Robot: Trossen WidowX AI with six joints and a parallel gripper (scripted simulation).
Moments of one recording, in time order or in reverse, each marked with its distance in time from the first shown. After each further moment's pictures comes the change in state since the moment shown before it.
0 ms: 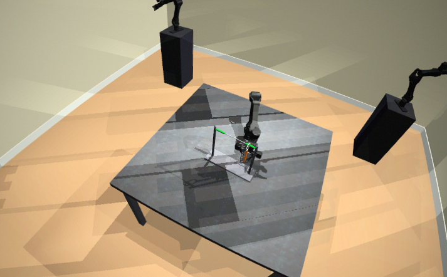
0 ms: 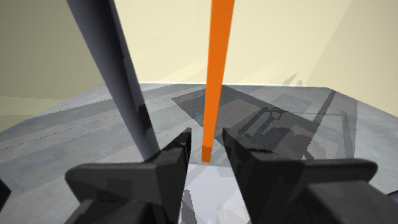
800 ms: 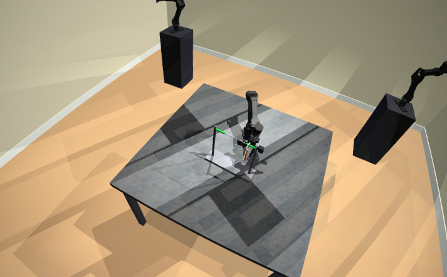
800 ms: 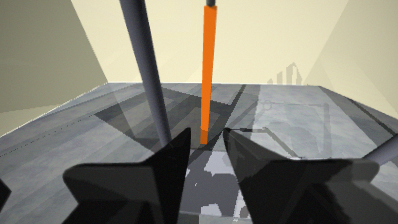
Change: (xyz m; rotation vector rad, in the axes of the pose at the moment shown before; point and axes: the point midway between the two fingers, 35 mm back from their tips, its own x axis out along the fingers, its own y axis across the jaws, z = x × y) arm -0.042 0.000 -0.001 0.006 0.003 0.000
